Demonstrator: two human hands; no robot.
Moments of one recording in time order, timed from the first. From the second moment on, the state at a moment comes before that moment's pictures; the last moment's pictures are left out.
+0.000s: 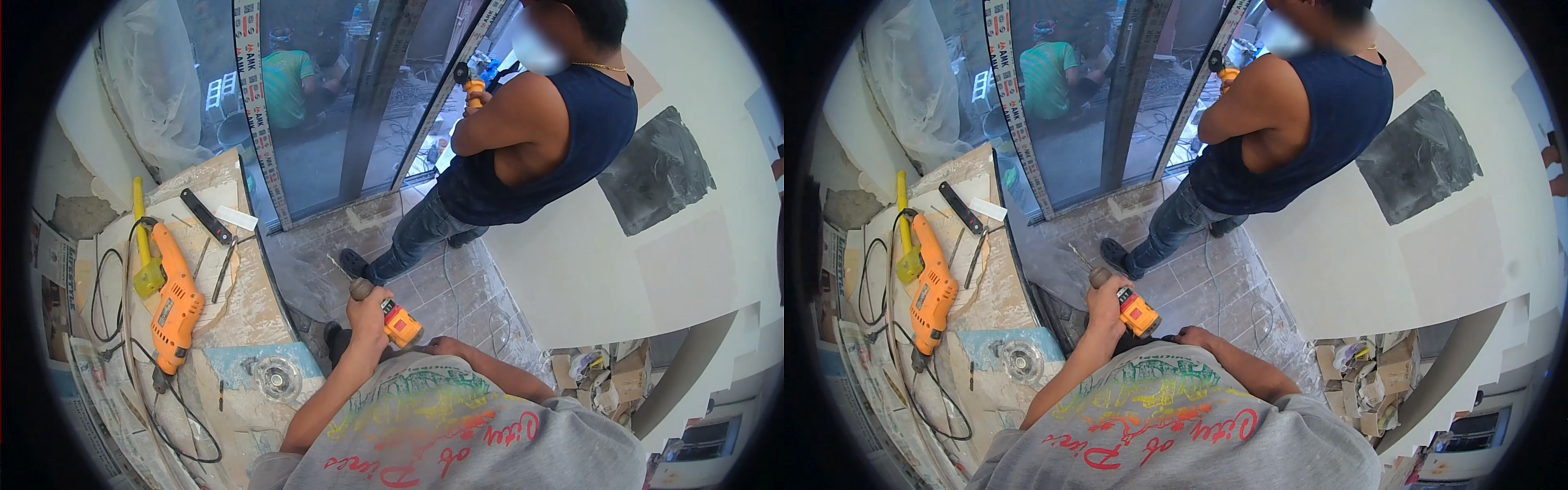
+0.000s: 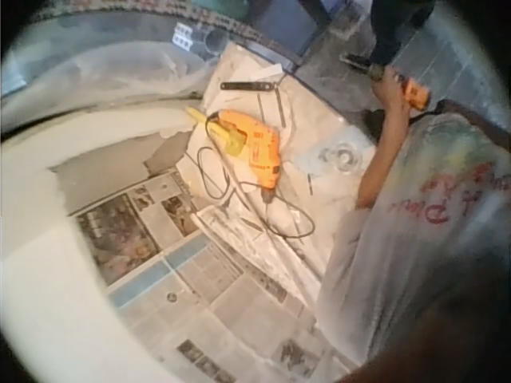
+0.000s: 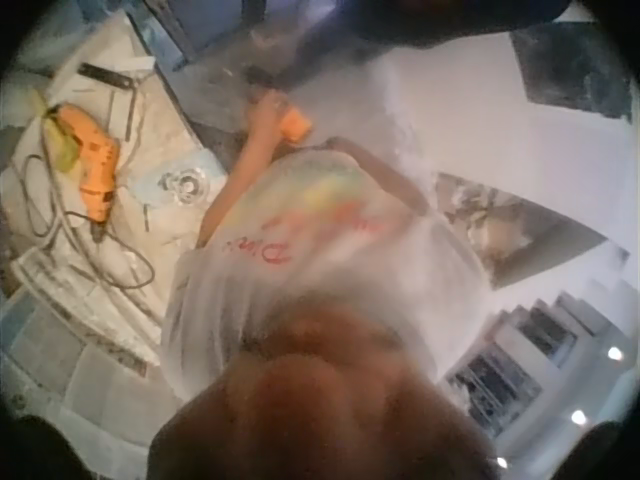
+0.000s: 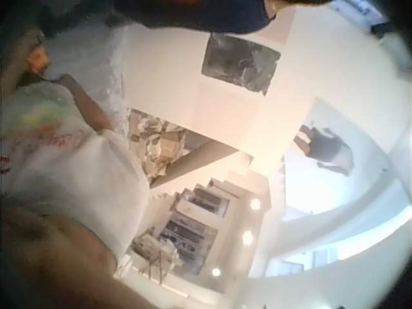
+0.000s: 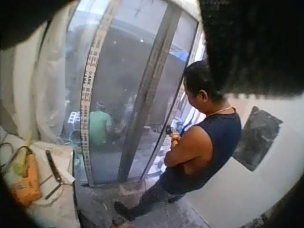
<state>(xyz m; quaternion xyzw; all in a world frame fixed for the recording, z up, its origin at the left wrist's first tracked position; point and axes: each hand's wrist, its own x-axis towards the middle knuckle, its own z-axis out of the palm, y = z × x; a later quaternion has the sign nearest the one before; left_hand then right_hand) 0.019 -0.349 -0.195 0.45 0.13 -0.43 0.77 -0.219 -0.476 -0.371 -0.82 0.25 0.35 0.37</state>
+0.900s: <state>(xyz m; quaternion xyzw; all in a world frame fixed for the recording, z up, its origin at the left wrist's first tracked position) 0.023 -0.342 -0.204 0.43 0.14 -0.44 0.77 -0.176 -0.471 -0.317 -0.84 0.30 0.26 0.37</state>
